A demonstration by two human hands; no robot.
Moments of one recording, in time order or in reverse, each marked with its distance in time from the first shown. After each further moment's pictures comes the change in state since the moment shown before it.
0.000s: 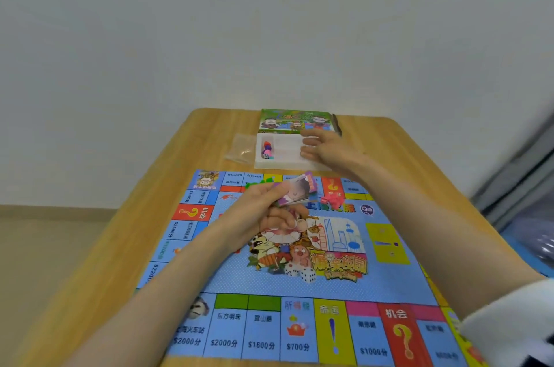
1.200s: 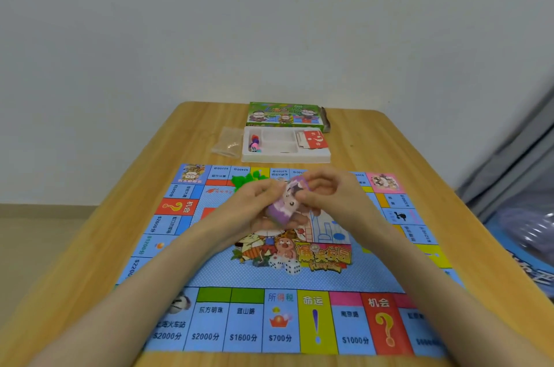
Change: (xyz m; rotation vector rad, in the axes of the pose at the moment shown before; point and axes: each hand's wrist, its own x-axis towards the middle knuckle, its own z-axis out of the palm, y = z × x) left_hand -0.008 -0.004 0.015 -0.003 -0.084 -0.019; right_hand -0.132 0.013 0.014 0.132 0.045 -0.138
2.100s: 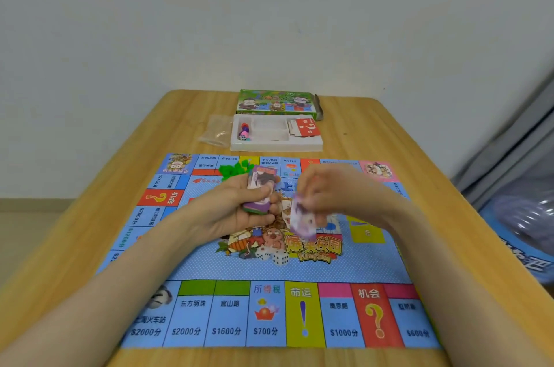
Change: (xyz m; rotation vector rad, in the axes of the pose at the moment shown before) left_hand 0.007 -0.007 -0.011 -0.245 -0.072 -0.098; right_hand 0.003 0.004 -0.038 0.043 -0.463 0.103
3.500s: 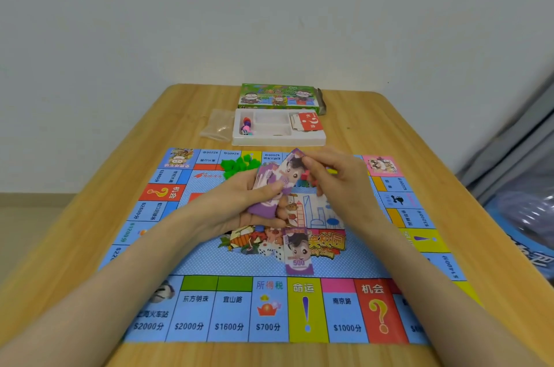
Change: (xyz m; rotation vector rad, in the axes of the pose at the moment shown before) left_hand -0.006 0.000 0.012 0.192 0.030 0.031; right_hand 0.019 0.022 0.026 -0.373 0.681 -0.466
